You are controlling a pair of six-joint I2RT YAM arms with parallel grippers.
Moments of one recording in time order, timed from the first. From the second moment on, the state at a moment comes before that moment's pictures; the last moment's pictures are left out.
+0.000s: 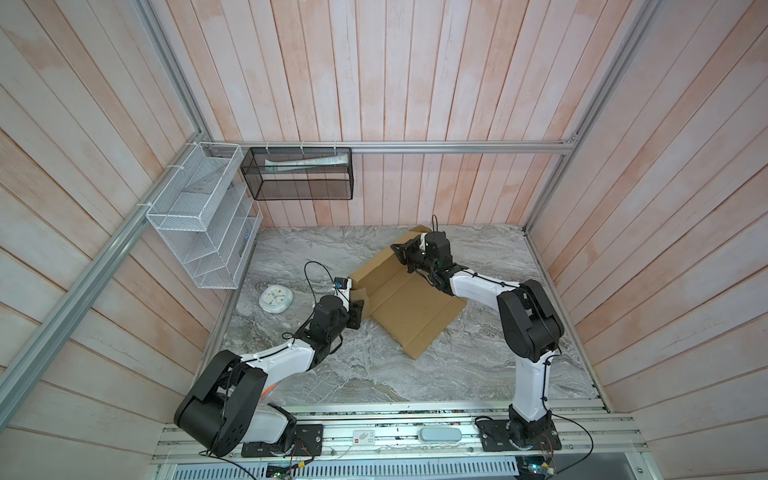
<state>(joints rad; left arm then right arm) -0.51 1.40 0.50 0.44 -0.05 -0.29 0.52 2.02 1.37 0.37 -0.29 1.51</state>
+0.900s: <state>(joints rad) -0.56 1.52 0.60 0.41 -0.36 -0.47 0.54 2.01 1.30 0.49 -0.27 1.55</state>
